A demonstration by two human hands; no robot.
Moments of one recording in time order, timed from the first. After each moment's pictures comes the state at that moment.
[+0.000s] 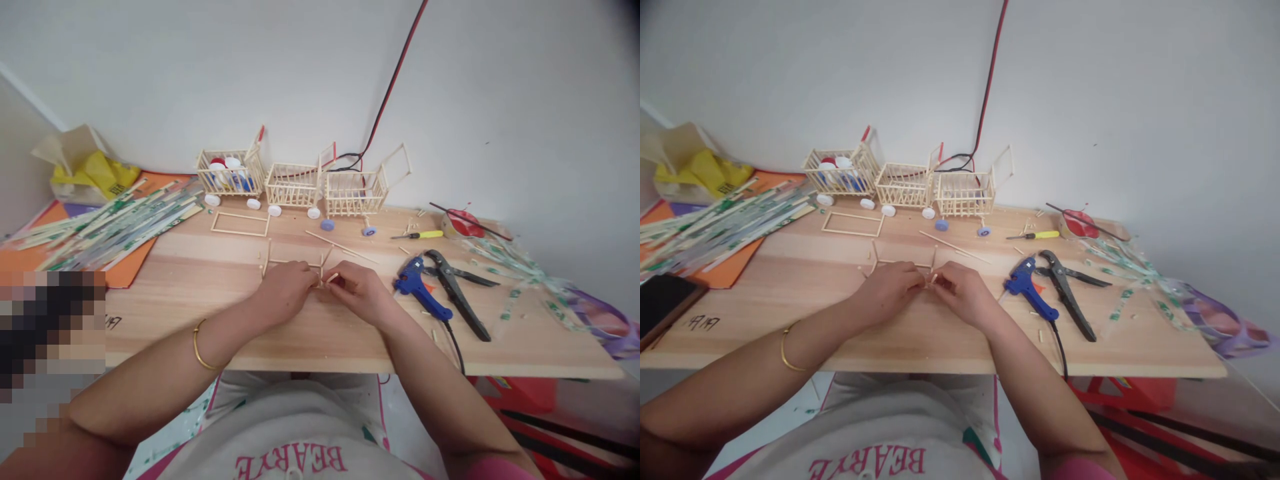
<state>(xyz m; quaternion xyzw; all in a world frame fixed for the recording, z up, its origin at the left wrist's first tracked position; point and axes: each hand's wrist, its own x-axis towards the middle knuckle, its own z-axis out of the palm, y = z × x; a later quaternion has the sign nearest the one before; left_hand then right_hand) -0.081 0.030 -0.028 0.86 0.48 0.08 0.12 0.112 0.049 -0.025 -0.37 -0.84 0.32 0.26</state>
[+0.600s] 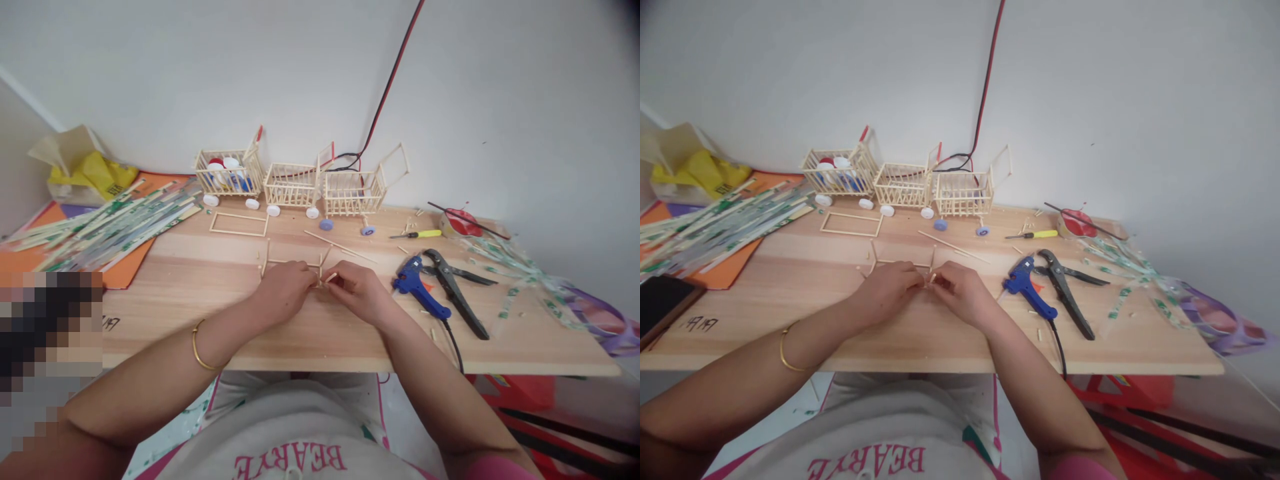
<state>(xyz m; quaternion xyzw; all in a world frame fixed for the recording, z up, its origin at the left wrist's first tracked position) -0.081 0.030 -0.030 0.86 0.48 0.09 0.12 0.111 0.049 -0.024 -0.36 -0.84 0.31 0.25</state>
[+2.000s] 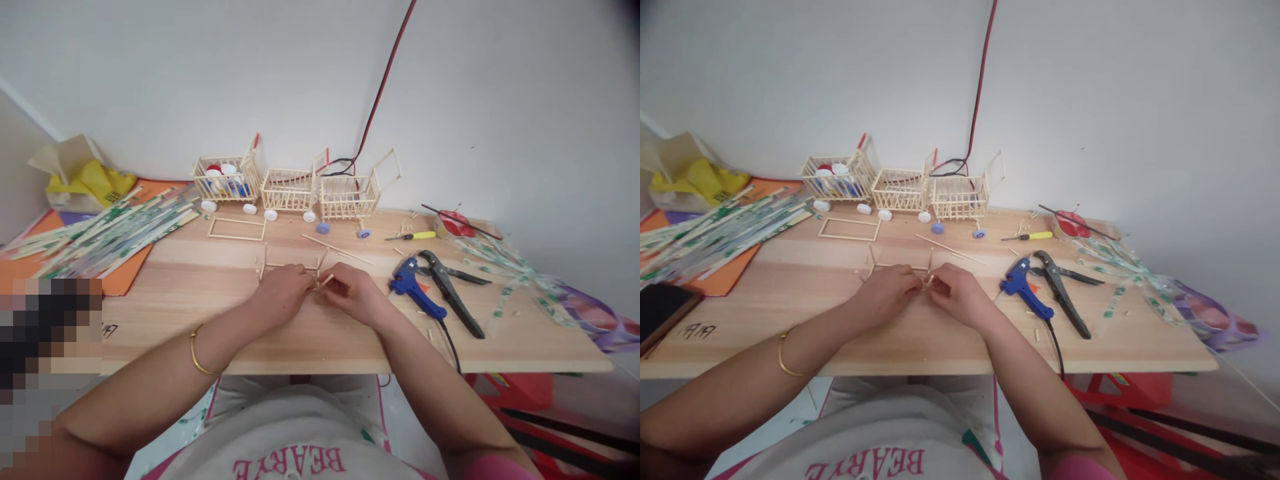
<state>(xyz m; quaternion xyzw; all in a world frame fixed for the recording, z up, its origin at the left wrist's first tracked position) -0.081 0.029 -0.025 0.86 0.48 0.09 0.14 0.114 0.051 -0.032 -0.35 -0.85 0.29 0.25</state>
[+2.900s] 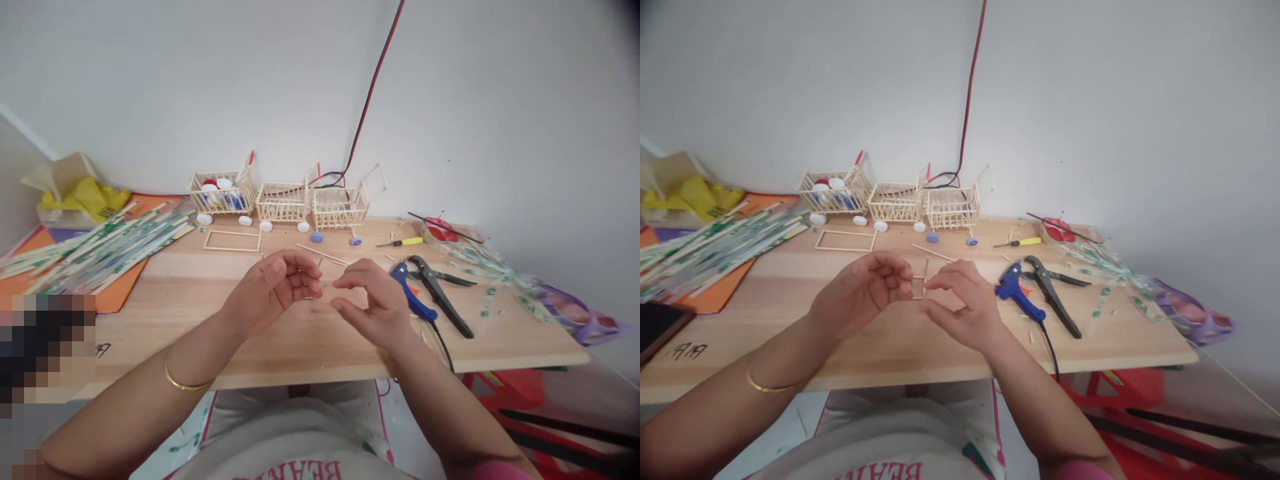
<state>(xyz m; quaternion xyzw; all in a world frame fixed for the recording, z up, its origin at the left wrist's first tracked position) -0.091 0.016 0.014 0.40 0.16 0.51 0.74 0.110 0.023 0.021 -0.31 -0.82 0.16 0.46</state>
